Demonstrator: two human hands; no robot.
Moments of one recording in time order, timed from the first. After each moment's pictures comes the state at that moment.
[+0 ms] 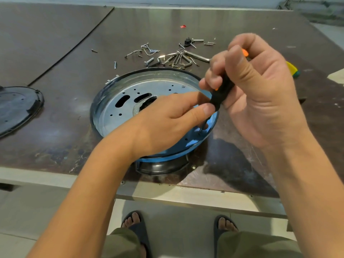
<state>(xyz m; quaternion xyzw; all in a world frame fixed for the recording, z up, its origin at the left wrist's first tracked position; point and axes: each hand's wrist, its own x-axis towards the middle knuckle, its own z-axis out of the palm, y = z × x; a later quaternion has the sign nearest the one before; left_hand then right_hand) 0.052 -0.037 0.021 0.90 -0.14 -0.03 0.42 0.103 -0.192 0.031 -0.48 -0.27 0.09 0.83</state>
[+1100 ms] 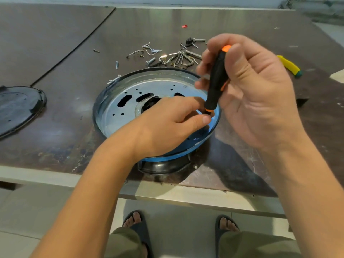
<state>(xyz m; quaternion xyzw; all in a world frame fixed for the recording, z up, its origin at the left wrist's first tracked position) 0.049 -0.036 0.019 0.92 -0.13 -0.01 0.36 0.102 -0.186 0.028 -0.51 -0.30 0.08 0.80</state>
